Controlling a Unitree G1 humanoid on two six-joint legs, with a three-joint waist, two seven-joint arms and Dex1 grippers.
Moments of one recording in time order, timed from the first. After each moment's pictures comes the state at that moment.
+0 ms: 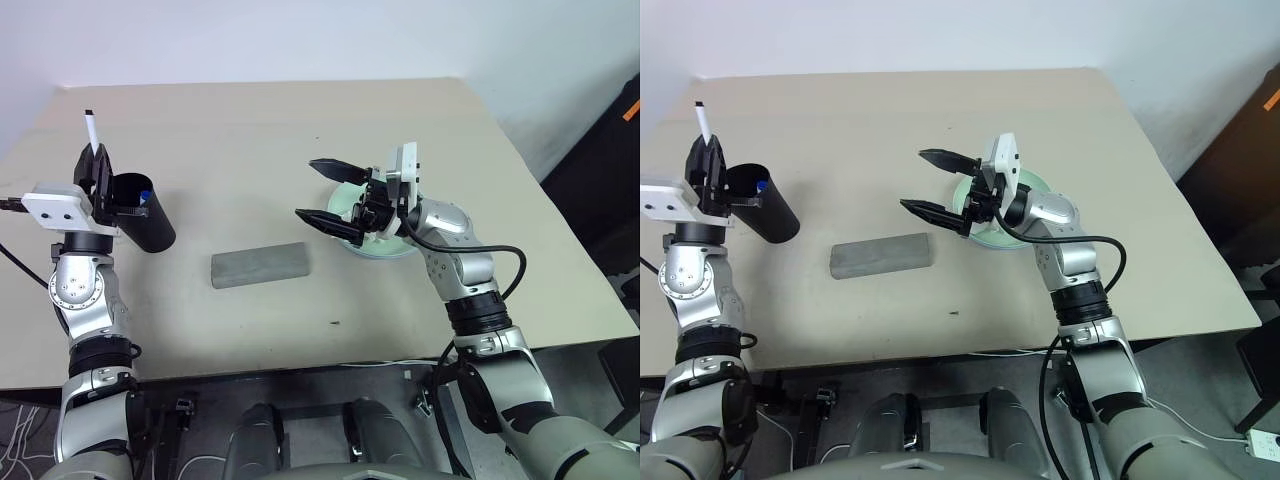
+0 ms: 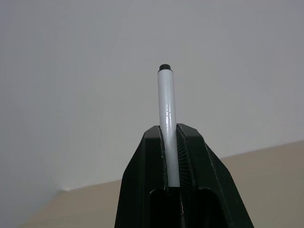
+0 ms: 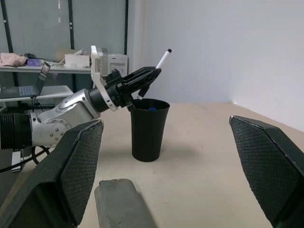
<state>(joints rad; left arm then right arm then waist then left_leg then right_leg) -0.51 0.49 0.41 0.63 -0.27 -0.71 -0.38 -0.73 -0.22 0.06 0.24 0.44 0.10 1.10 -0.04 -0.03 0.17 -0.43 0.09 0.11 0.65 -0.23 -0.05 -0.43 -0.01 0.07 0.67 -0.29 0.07</state>
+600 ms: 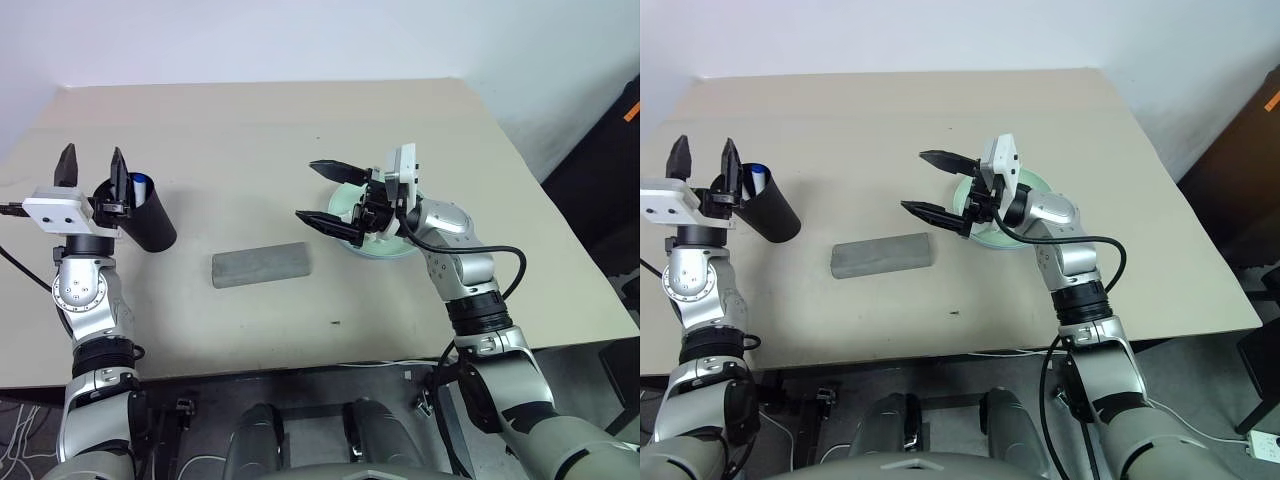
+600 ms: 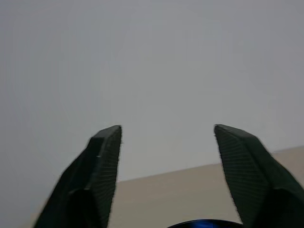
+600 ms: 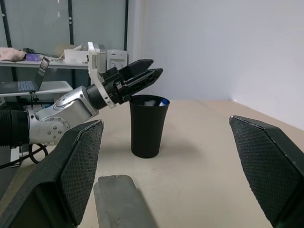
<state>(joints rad) -0.51 0.48 0.41 0.64 -0.27 -0.74 -0.36 -0.73 -0.22 0.06 0.24 0.42 0.10 1.11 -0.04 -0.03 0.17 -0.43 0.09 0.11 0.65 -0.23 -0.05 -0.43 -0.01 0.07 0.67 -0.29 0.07</state>
